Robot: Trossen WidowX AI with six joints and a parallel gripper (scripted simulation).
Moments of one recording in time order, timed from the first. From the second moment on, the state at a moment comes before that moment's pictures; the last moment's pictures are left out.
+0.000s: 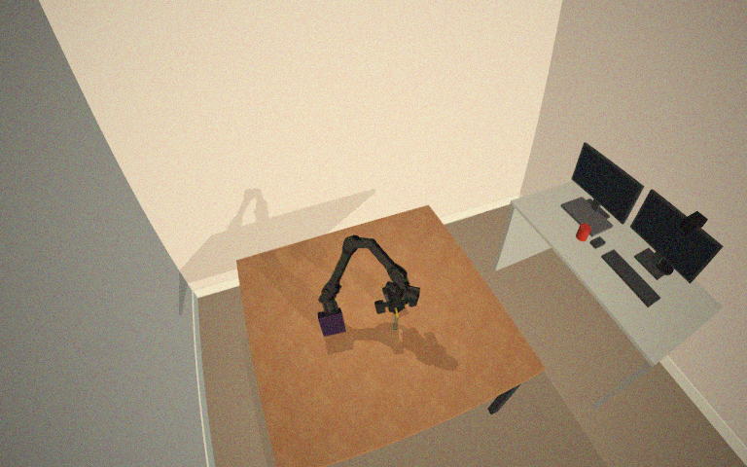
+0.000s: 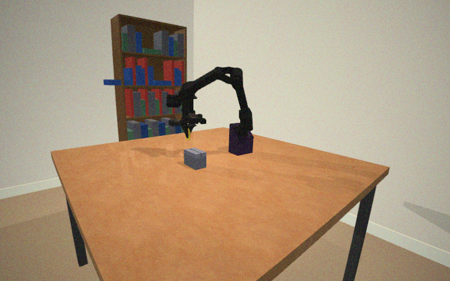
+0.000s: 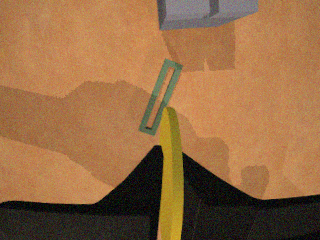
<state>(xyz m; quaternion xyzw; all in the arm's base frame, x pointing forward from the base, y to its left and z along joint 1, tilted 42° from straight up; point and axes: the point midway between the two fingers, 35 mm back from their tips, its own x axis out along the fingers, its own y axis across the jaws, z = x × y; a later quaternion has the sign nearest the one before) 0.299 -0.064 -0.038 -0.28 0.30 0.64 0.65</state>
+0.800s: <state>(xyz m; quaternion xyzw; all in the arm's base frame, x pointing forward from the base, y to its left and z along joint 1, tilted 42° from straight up) 0.306 -0.043 -0.019 -0.33 0.26 0.66 0.62</state>
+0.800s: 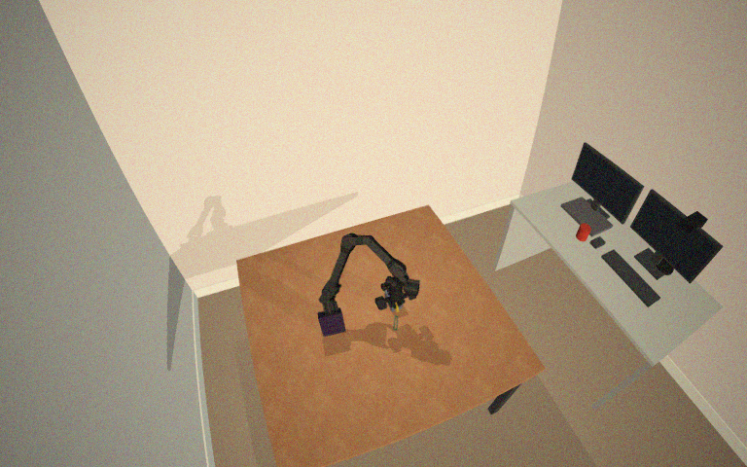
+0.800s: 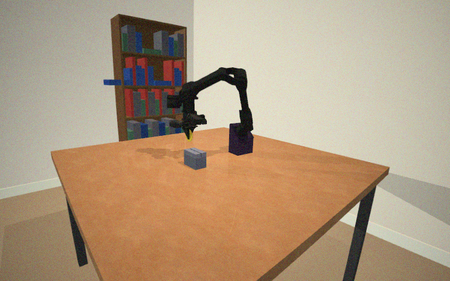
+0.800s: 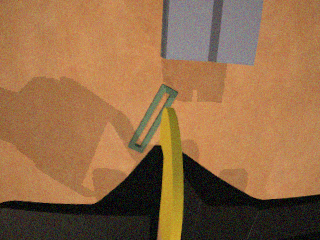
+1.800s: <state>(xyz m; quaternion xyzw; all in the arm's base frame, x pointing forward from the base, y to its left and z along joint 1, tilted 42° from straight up) 0.322 0.012 0.028 -0.33 0.26 0.66 0.62</state>
